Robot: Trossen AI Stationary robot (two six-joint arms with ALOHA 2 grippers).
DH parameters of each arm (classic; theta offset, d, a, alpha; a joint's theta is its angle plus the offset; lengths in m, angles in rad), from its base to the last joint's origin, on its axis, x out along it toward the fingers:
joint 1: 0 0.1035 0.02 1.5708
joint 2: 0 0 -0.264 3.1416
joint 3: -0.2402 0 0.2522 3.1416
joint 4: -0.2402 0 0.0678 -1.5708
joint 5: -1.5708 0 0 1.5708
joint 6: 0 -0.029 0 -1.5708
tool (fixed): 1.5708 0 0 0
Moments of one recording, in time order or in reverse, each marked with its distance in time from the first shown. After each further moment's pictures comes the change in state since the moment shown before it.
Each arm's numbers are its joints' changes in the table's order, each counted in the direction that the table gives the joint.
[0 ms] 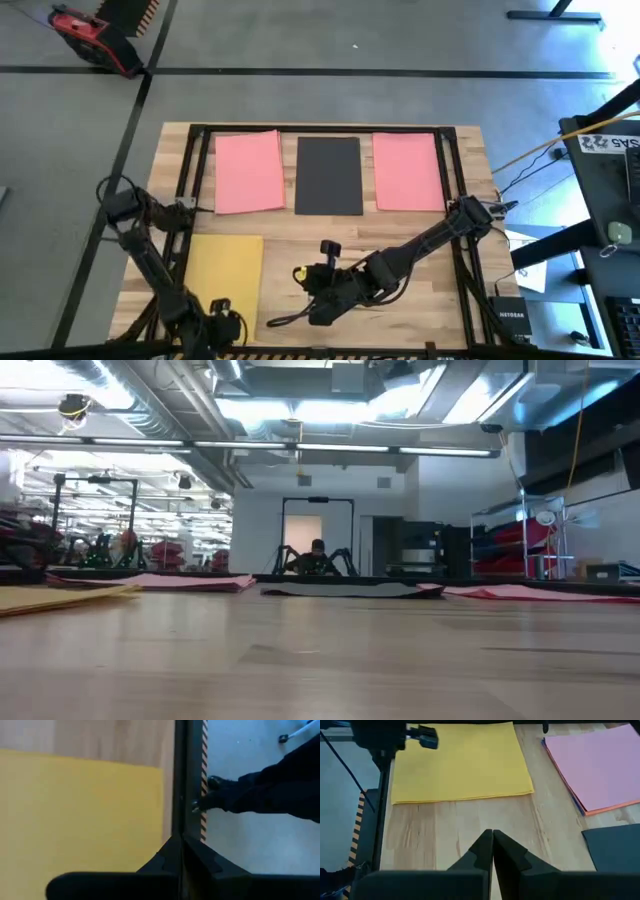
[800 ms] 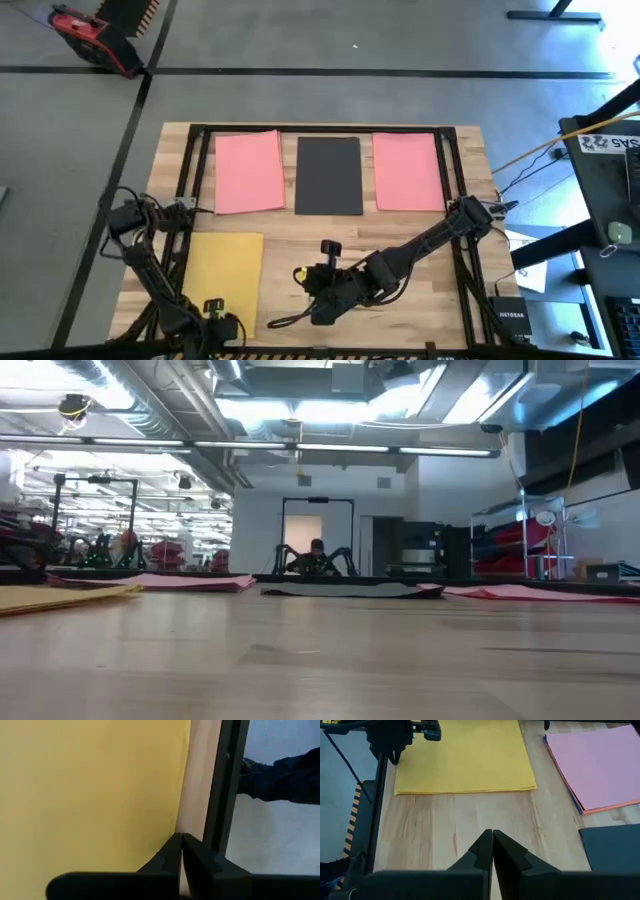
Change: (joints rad) left arm -0.024 -0.097 -0.033 -0.131 -0.029 0.111; right arm 0.000 0.000 0.000 -0.022 0.008 0.030
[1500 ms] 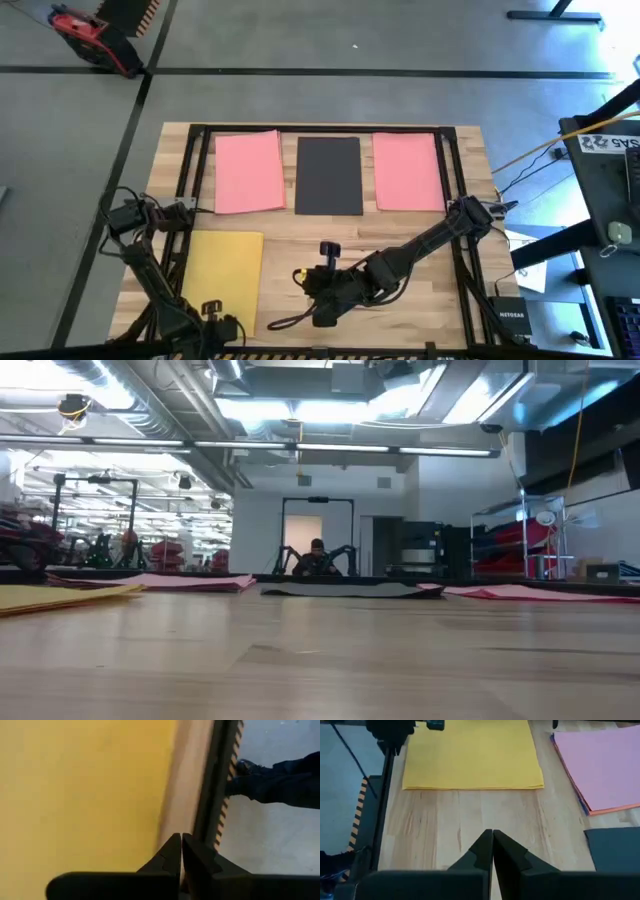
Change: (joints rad) left arm 0.000 0.009 -0.086 -0.064 -0.002 0.027; right arm 0.000 0.000 0.000 0.001 0.051 0.019
